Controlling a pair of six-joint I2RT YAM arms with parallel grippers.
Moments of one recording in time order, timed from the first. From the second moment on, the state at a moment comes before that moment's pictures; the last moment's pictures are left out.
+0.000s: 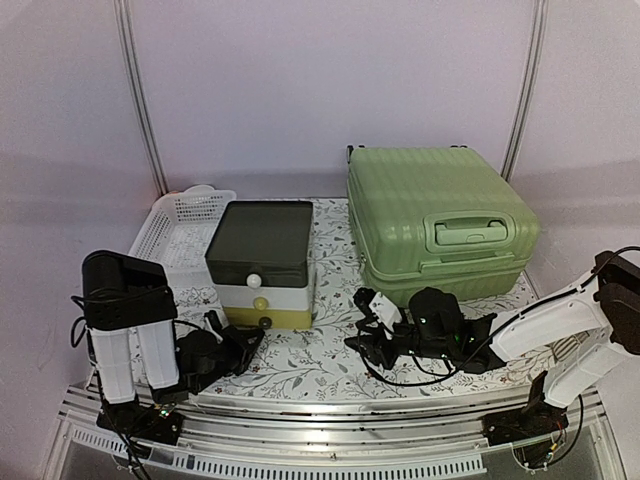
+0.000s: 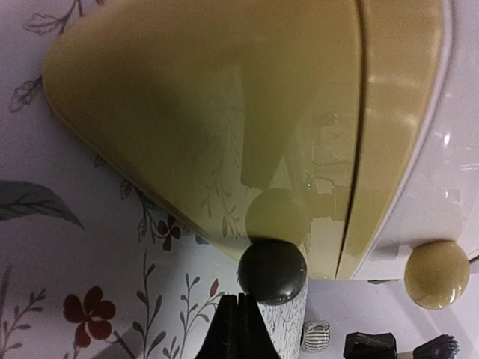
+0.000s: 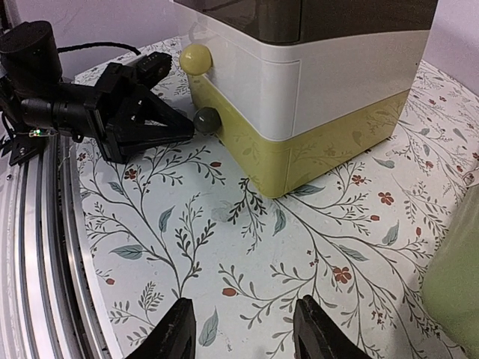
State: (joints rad) left arm -1.00 1.98 0.11 1.55 -0.43 -1.52; right arm 1.09 1.49 0.53 0.52 0.02 0.07
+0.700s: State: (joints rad) left arm -0.80 2.09 0.38 1.50 -0.26 -1.44; right arm 1.09 1.49 0.52 0.52 0.04 0.07
